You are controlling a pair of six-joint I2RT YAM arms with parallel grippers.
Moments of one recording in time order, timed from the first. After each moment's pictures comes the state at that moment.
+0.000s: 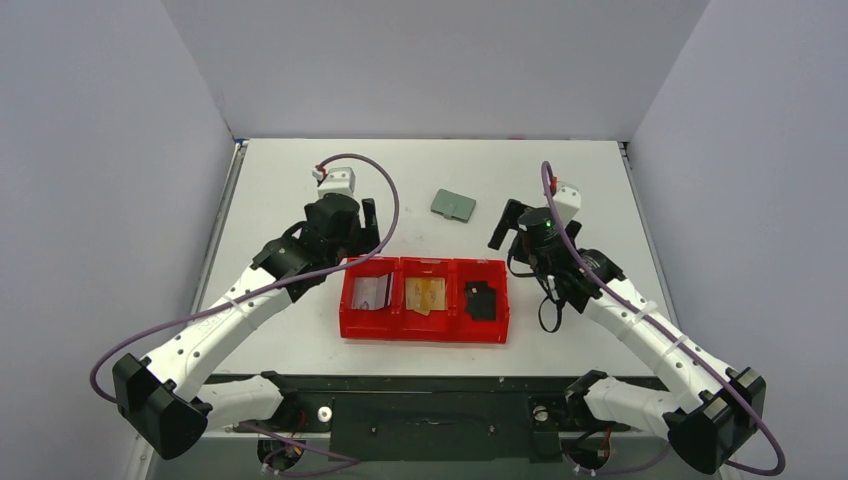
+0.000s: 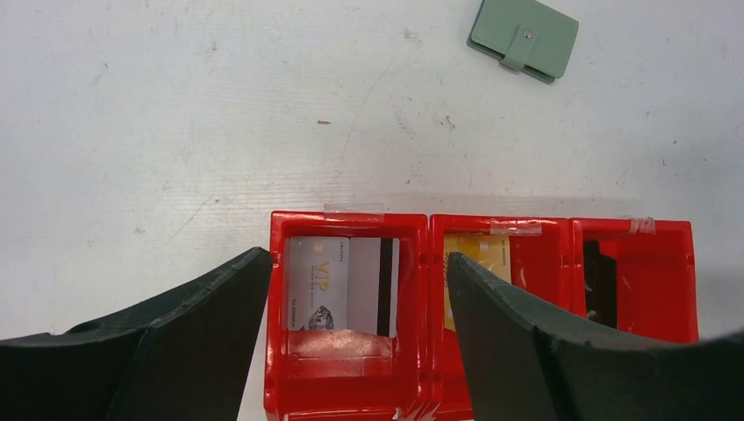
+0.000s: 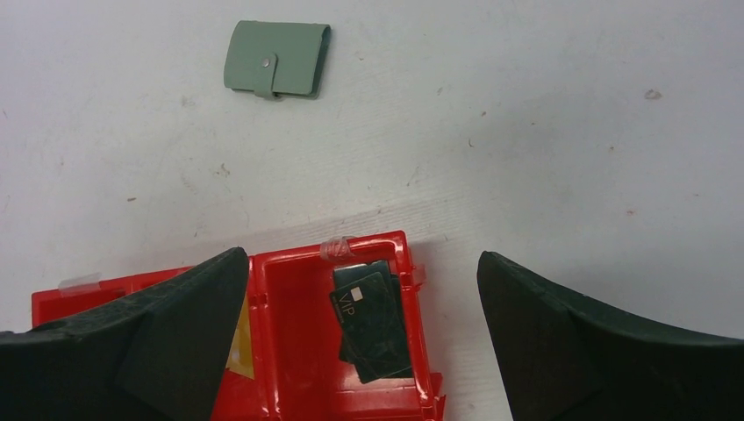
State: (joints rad) left arm -0.66 1.17 1.12 -0.59 -0.43 -0.52; right arm 0.59 1.09 0.98 -0.56 0.48 0.68
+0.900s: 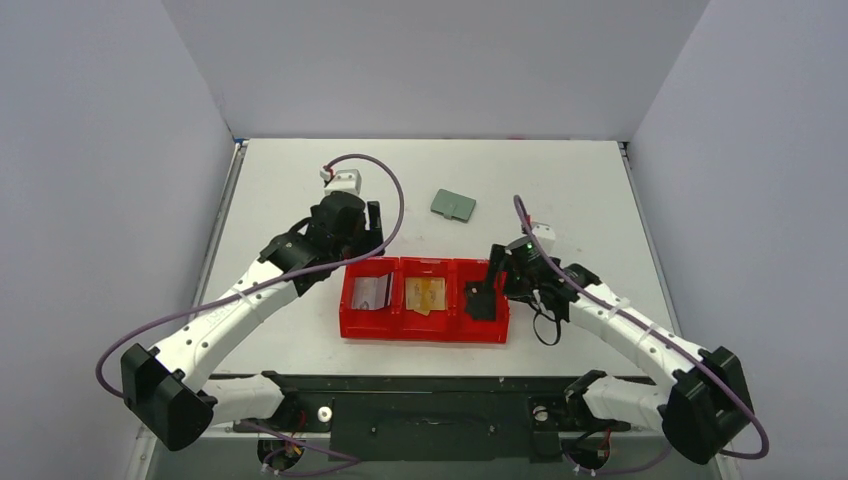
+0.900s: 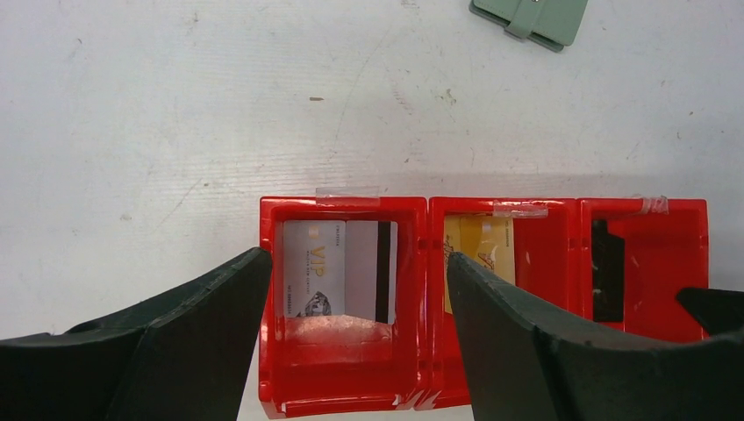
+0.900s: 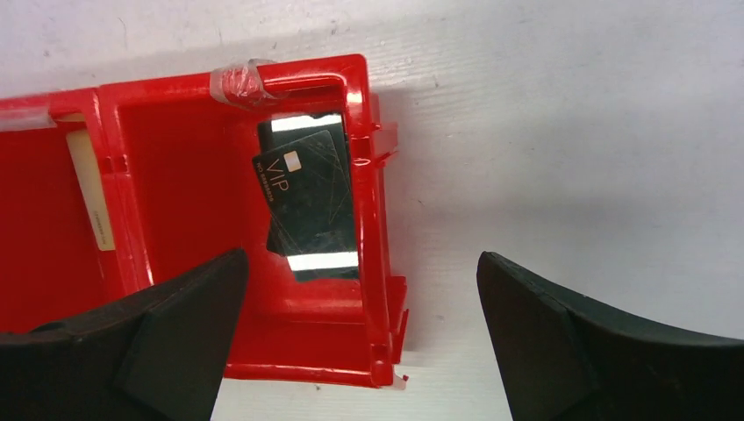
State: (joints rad) left arm -0.66 1.21 1.13 -0.62 -0.39 -0.52; right arm 0.56 1.09 0.76 -0.59 0.24 0.69
